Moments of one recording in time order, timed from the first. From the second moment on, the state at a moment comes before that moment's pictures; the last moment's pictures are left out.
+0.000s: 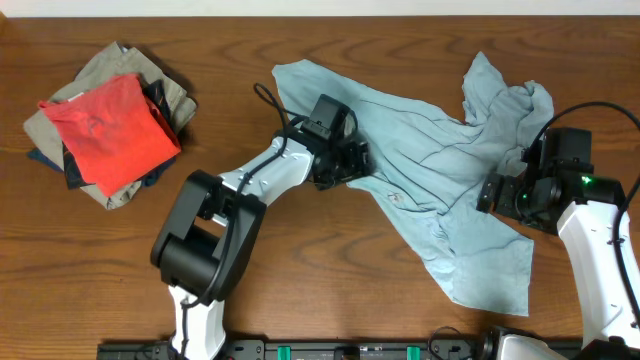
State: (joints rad) left arm -0.52 2.03 1.28 -0.40 0.42 -0.73; right arm -0.17 1.33 0.93 -0.92 -0.06 0.18
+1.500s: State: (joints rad) left arm -0.47 1.82 1.14 -0.91 0.43 -0.53; right arm -0.17 1.33 0.93 -0.90 -0.06 0.18
